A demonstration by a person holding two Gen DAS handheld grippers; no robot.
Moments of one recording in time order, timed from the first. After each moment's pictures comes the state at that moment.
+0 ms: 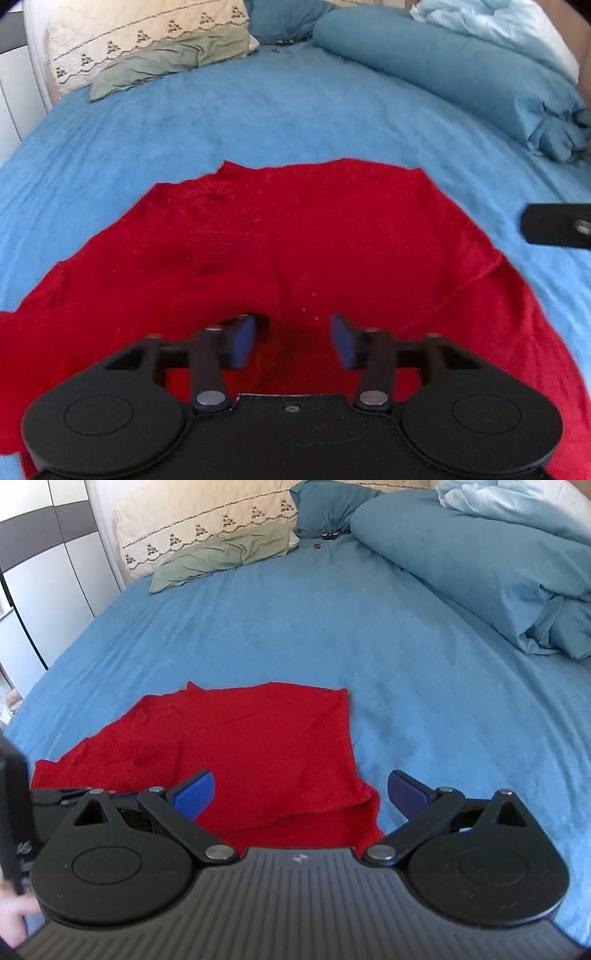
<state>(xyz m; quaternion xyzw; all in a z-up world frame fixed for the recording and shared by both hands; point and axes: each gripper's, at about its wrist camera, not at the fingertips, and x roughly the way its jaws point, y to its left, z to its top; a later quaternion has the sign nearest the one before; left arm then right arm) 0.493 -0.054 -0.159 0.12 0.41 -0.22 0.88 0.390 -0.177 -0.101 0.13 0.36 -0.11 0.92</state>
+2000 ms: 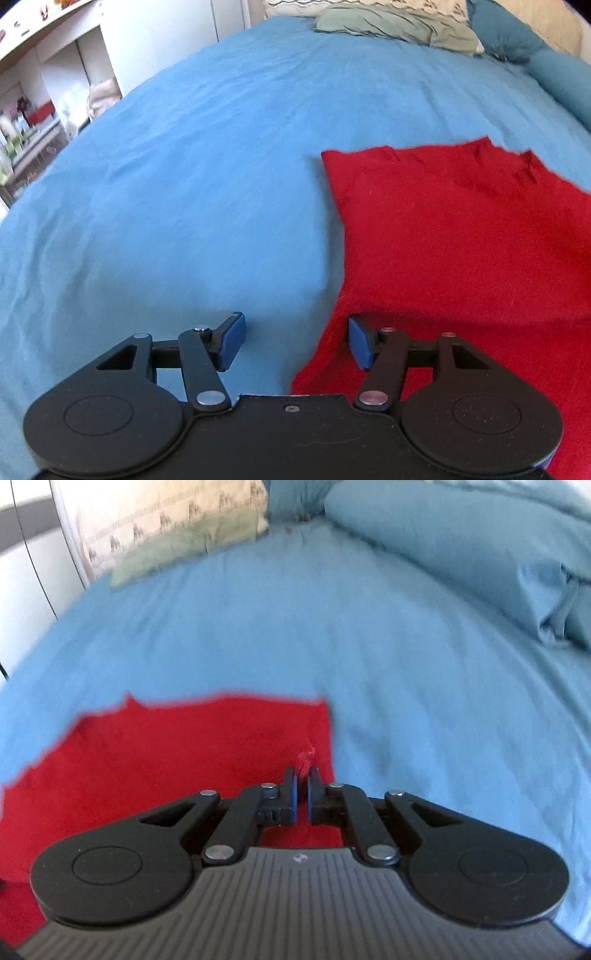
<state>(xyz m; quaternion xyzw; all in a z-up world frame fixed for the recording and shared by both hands) 0.492 0.146 -0.190 0.03 0.46 0.05 0.89 0.465 -0.199 -0.160 0.13 0.39 -0.16 0.90</state>
